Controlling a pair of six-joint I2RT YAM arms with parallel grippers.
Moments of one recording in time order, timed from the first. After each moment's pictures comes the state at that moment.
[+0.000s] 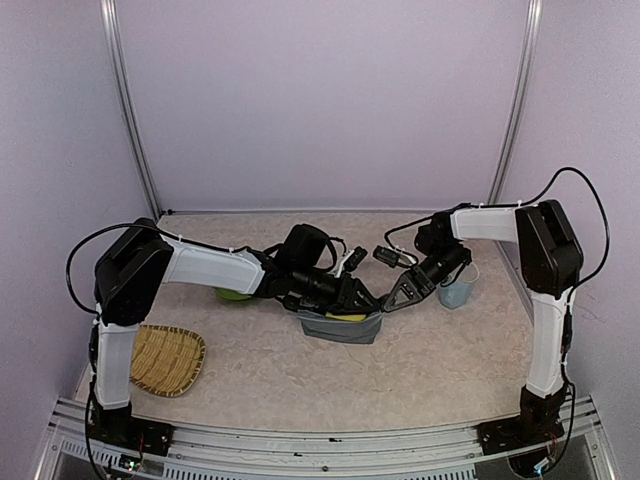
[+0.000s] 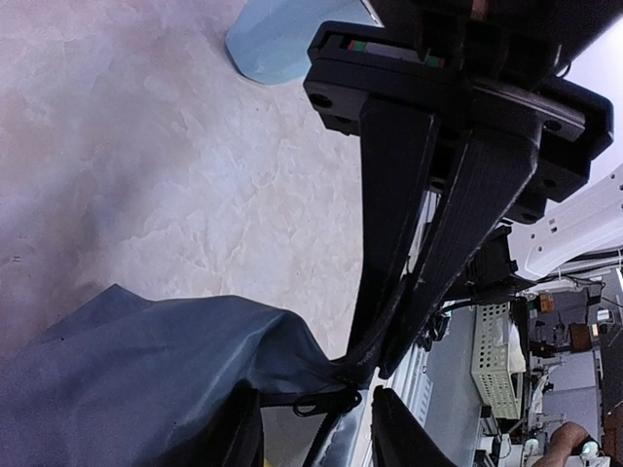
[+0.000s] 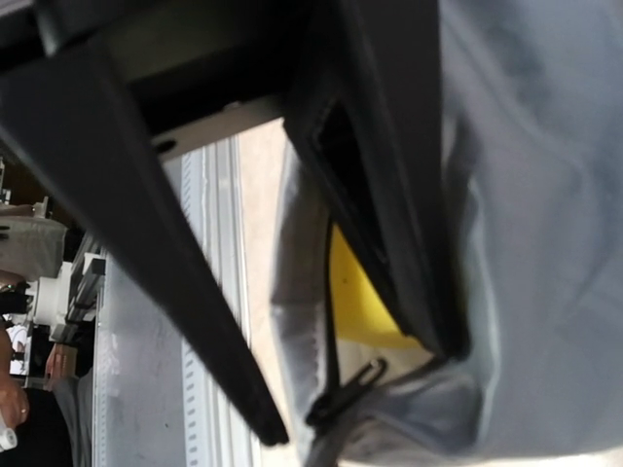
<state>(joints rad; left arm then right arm) -0.87 2.12 1.42 0.12 0.70 -0.65 0.38 2.09 1.50 -1.26 -1.14 -0.77</state>
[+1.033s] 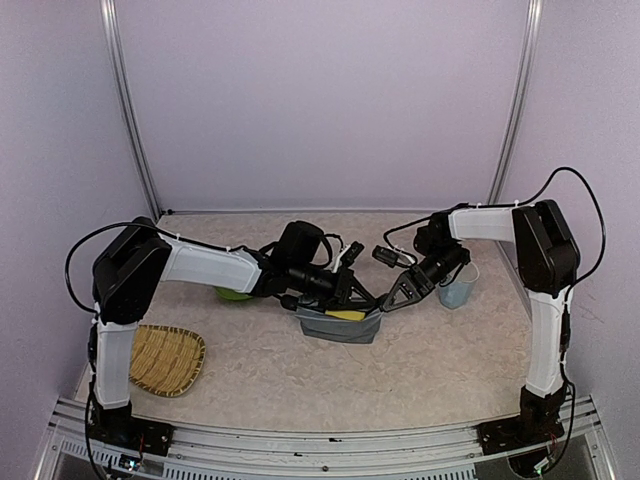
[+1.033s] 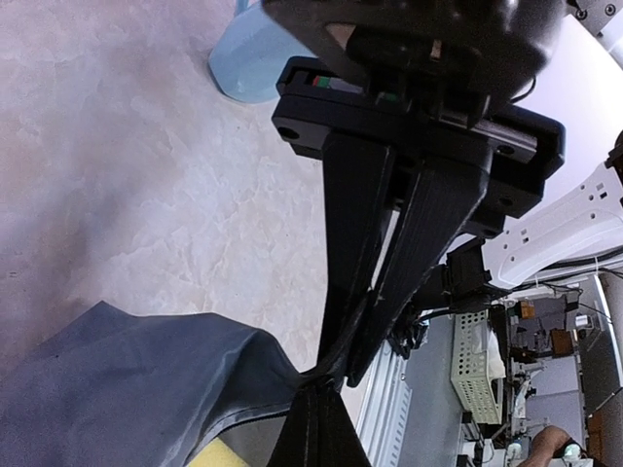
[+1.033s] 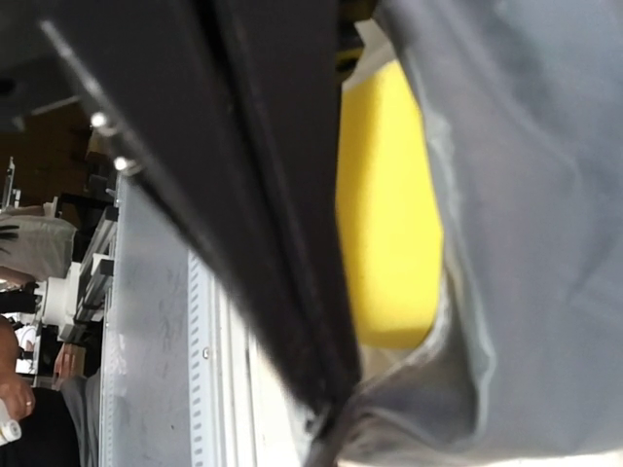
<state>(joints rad) -0.85 2.12 1.41 0.19 0.74 -0.71 0.38 2.11 1.53 -1.28 -1.16 -0.80</state>
